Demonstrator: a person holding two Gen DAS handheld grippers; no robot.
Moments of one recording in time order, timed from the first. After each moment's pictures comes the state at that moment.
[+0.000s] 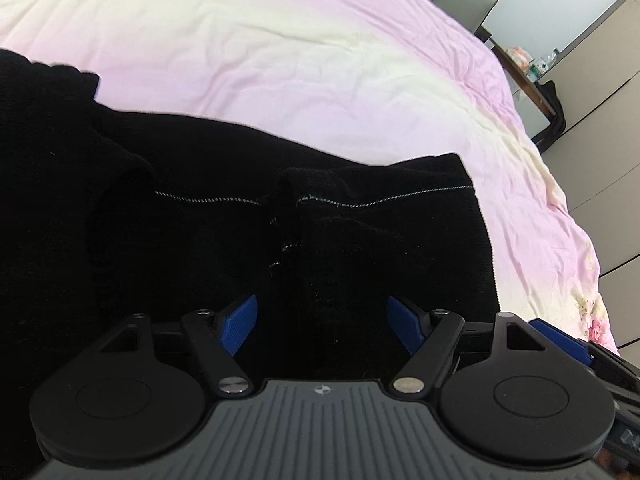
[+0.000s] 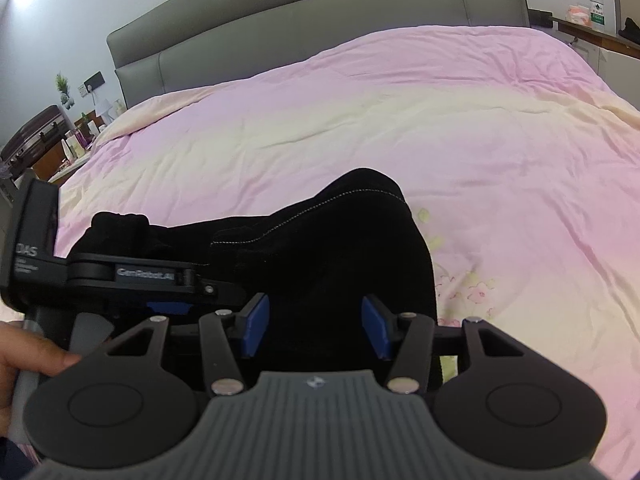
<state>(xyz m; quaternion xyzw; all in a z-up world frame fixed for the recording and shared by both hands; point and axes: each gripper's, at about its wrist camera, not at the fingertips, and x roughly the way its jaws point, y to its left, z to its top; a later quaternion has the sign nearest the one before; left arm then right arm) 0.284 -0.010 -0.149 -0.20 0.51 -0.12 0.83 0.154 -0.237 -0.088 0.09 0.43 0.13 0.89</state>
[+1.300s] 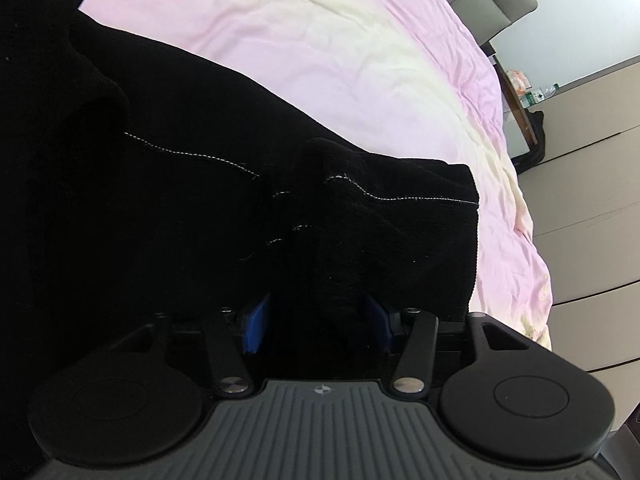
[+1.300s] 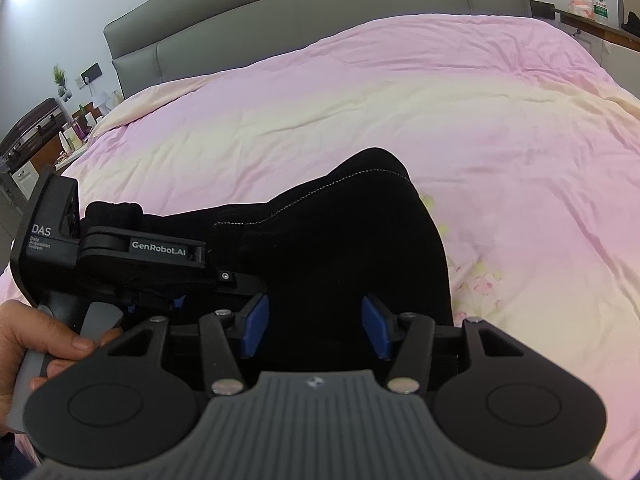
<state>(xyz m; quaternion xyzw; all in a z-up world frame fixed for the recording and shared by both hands) 0.283 0.019 -0.172 -0.32 0.52 -0.16 0.77 0.161 -0.229 -0.101 0.09 0.44 0.13 0.88</state>
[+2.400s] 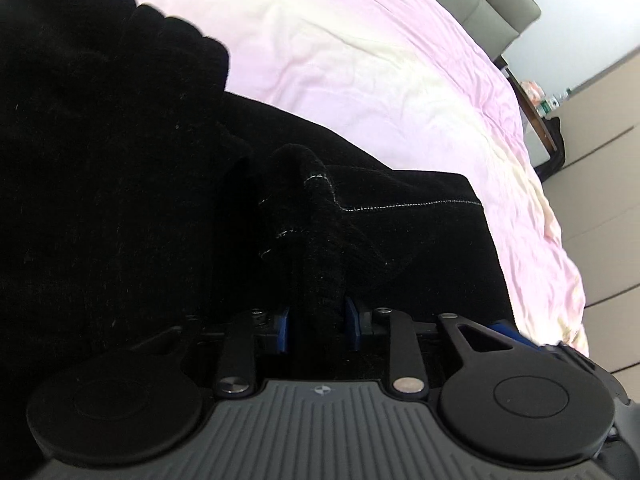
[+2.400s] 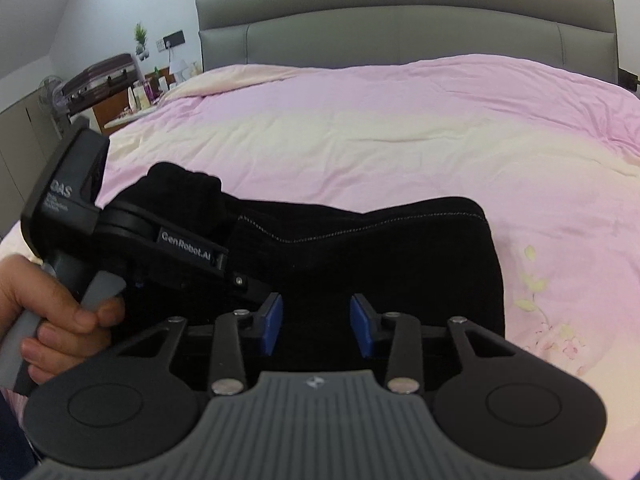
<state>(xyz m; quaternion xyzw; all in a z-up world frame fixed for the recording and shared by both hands) 0.255 0.070 -0.159 -0.26 0.50 -0.12 0.82 0.161 -0.160 -0.120 -0.01 0.40 0.24 0.88</state>
